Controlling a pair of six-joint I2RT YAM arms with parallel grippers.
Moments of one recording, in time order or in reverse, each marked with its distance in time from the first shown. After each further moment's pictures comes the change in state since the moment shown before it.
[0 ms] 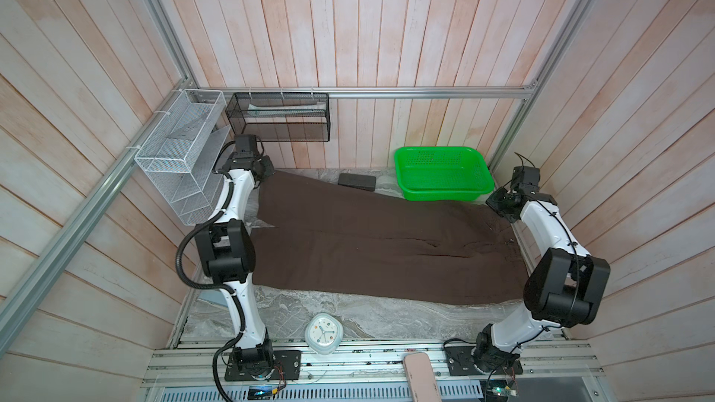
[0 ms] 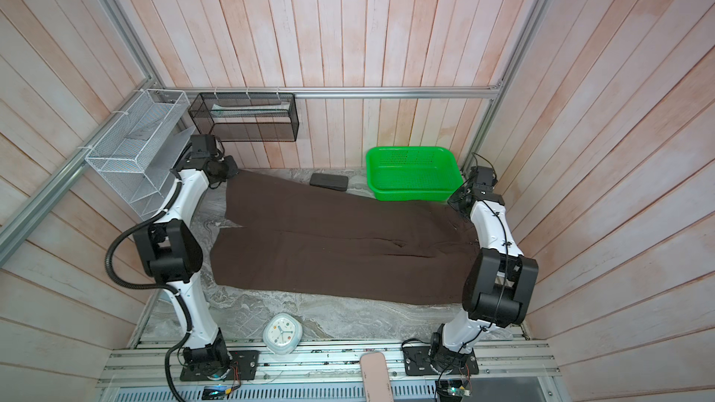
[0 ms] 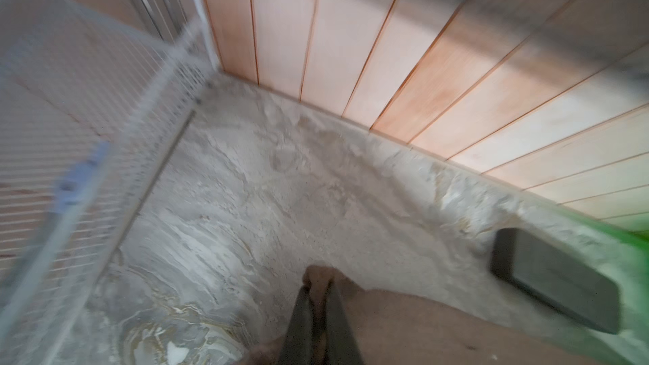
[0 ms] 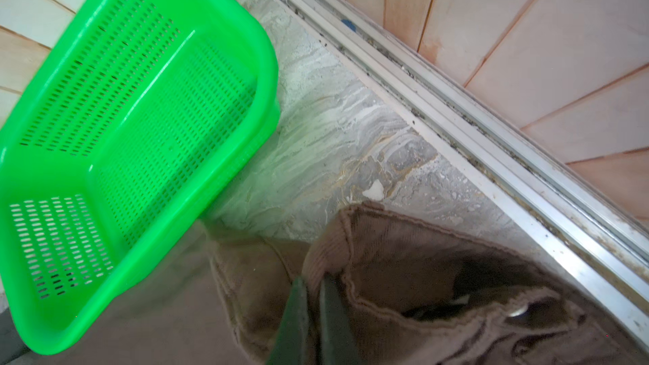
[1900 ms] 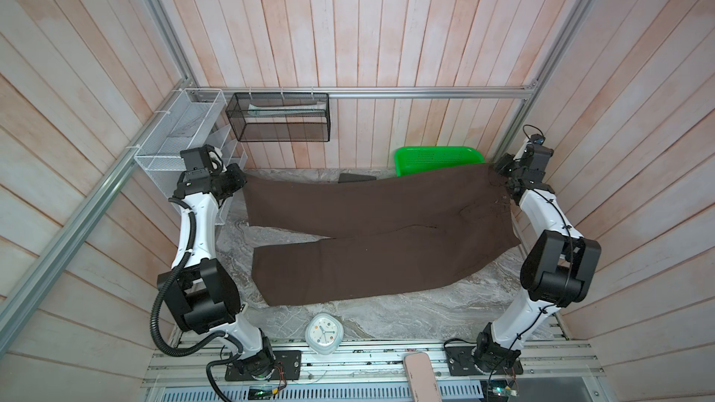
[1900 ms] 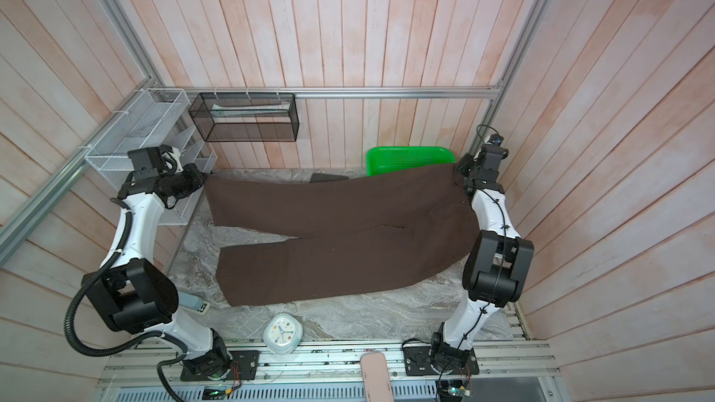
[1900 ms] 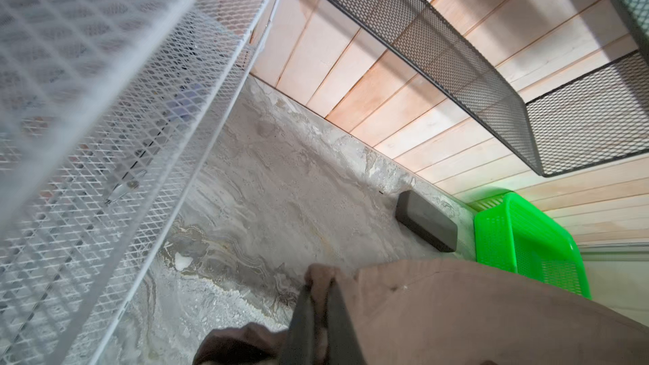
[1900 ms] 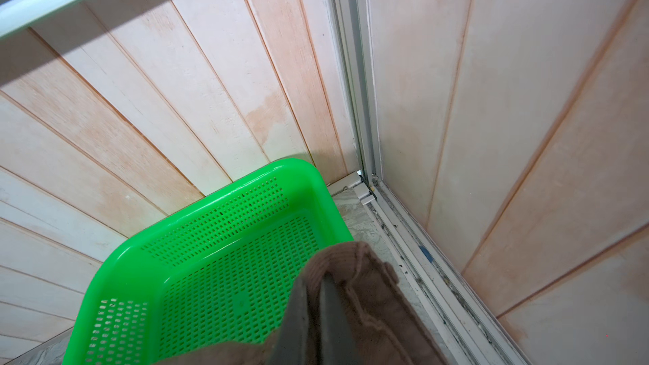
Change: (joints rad) left arm 0.224 -0.326 -0.314 0.010 0.394 -0.082; right arm -0.003 0.160 0.161 0.538 -0.066 -0.260
